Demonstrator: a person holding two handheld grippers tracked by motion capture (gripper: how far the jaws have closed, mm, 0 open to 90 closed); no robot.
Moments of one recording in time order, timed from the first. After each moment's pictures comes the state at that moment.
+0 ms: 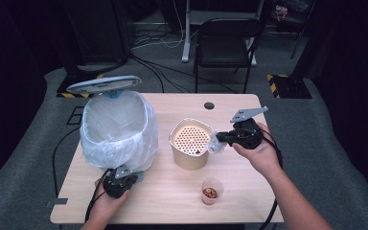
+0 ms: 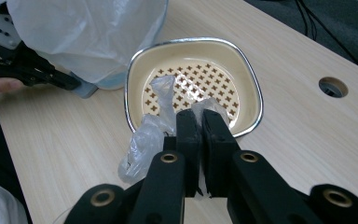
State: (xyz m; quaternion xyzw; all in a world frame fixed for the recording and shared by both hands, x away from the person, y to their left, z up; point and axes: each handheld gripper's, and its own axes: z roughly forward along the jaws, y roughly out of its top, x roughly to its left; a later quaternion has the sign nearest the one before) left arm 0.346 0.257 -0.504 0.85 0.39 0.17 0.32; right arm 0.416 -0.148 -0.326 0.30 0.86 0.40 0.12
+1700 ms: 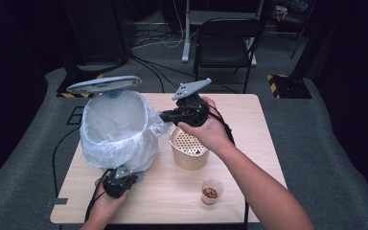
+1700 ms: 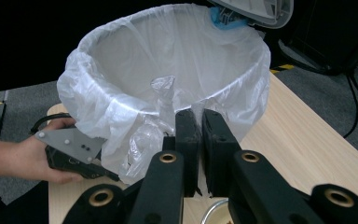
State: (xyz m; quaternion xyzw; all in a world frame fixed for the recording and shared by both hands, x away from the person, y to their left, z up) left arm 0.347 0.258 -0.504 0.85 0.39 0.18 0.31; right arm 0.437 -0.010 -0.263 0.17 0.86 0.47 0.10
